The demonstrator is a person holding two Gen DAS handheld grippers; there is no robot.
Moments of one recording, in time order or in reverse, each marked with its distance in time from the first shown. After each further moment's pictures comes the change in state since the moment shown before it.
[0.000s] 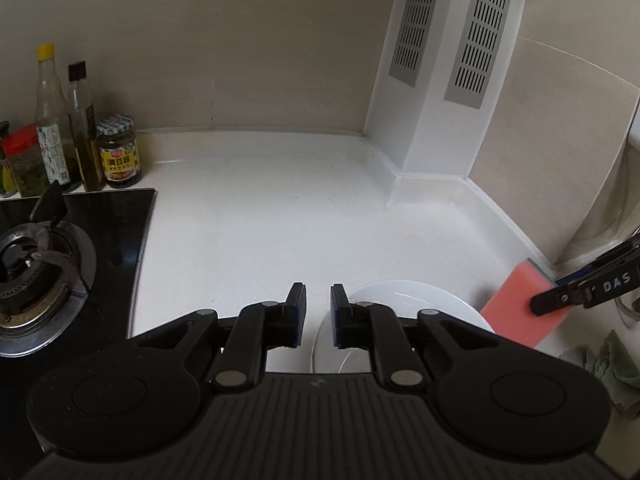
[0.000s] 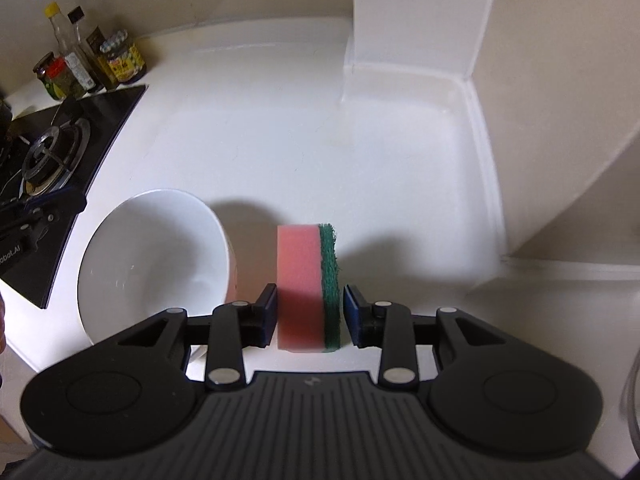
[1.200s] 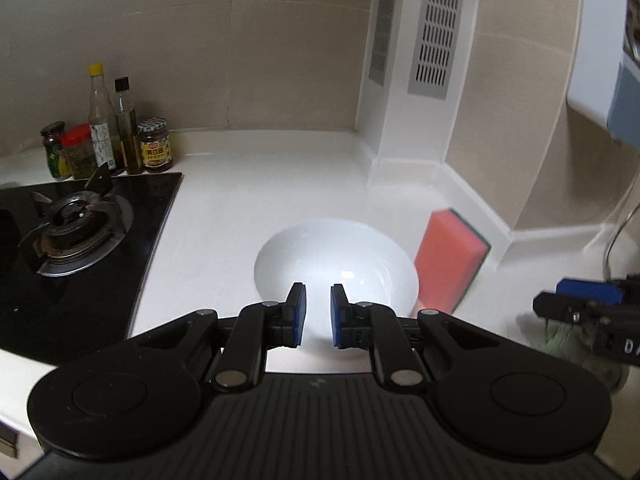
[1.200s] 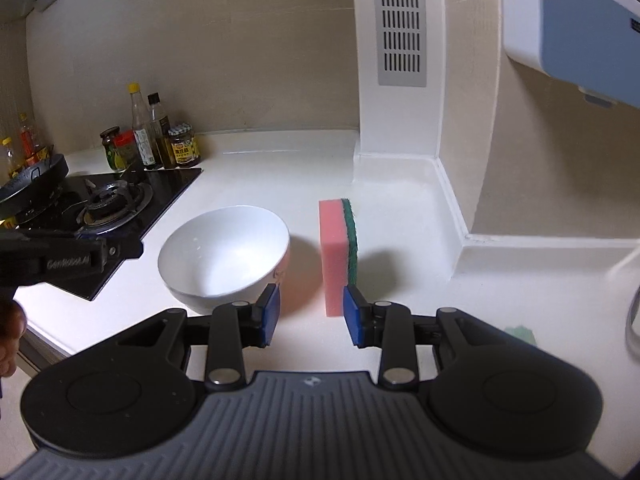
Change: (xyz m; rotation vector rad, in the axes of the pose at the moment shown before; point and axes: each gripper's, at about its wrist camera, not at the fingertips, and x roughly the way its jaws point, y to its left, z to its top) left arm -0.096 -0.086 -0.062 0.010 -0.005 0.139; right arm -0.097 0.028 -0.163 -0.006 -0.459 0.026
